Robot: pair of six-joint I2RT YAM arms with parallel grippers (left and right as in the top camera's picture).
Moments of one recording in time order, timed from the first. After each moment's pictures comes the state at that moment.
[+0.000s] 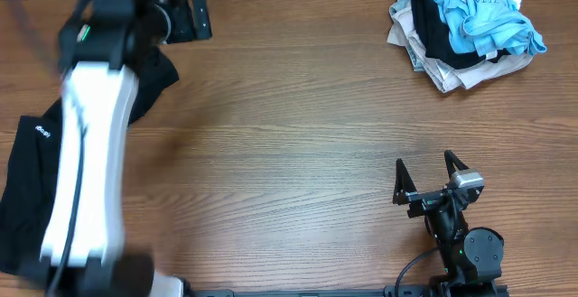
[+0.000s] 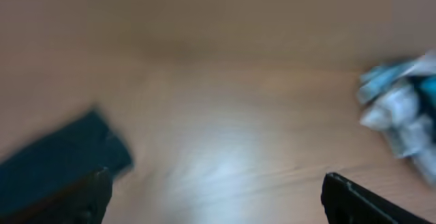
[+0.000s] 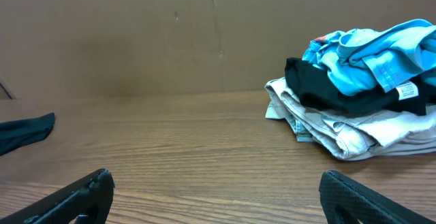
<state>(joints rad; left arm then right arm) -0.06 1.62 1.86 -0.89 0.11 -0.16 0.11 0.01 0.02 -0.02 -0.10 0.13</state>
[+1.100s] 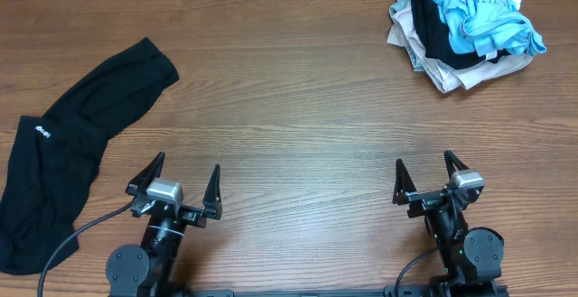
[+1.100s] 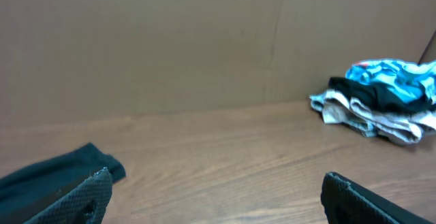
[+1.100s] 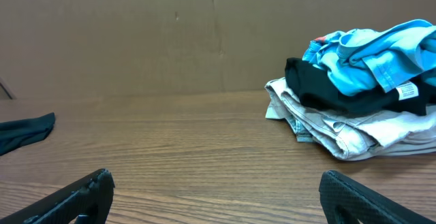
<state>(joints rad) -0.06 0.06 0.21 -0.14 0.19 -0.05 0.11 0.01 0.02 -0.03 -0.10 0.13</state>
